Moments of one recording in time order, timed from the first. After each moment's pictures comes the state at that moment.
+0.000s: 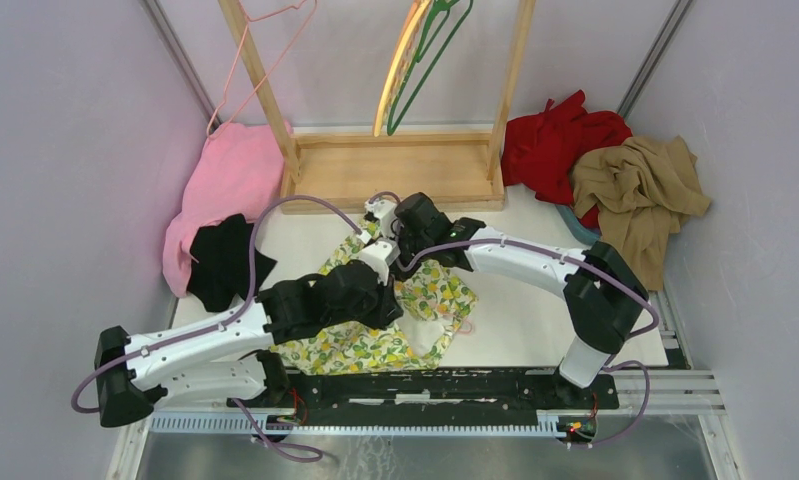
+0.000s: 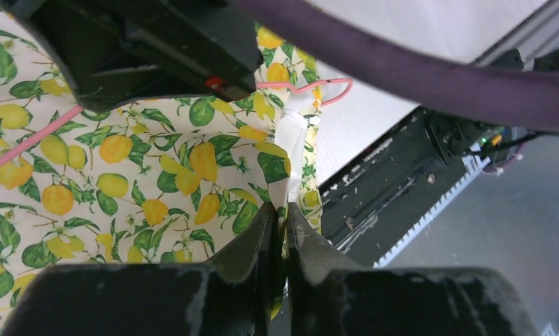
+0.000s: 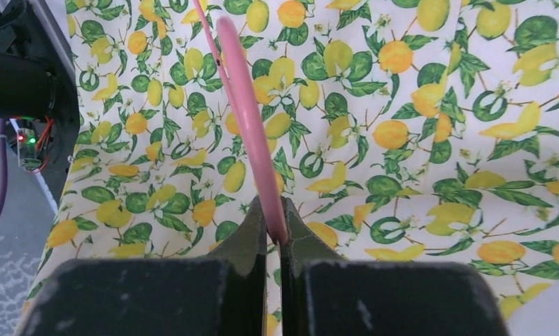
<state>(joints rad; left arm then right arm) -1.12 0.98 0.81 -0.53 -0.17 -0.64 0.88 1.71 1.23 -0.31 -0.33 0.13</state>
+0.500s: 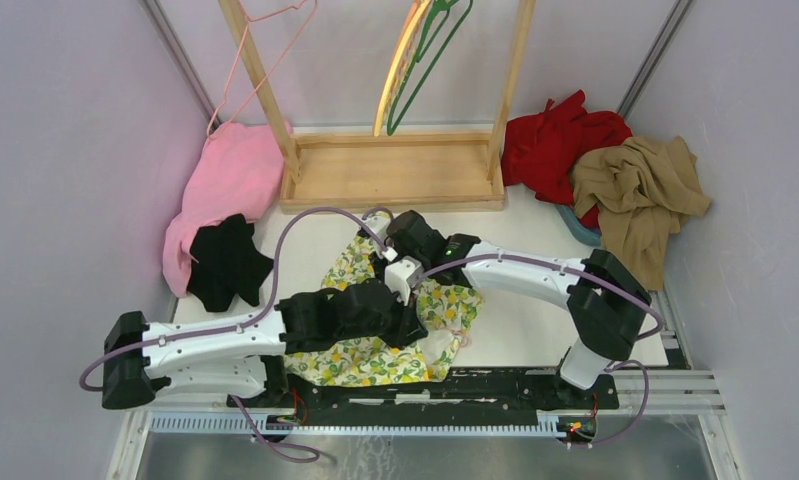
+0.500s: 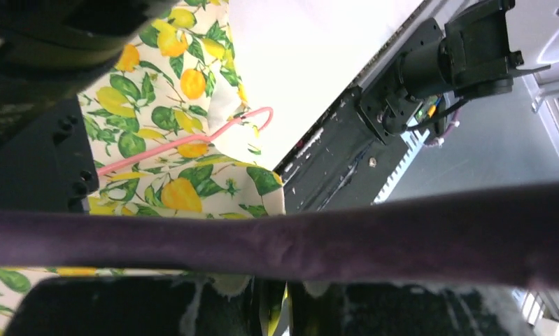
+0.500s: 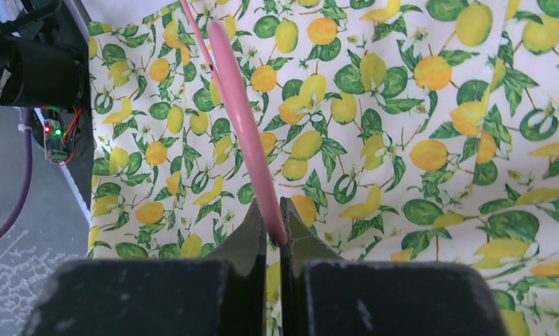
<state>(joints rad) -1.25 1.01 0.74 -0.32 -0.06 -0.64 0.99 1.69 1.16 -0.25 -0.28 0.23</state>
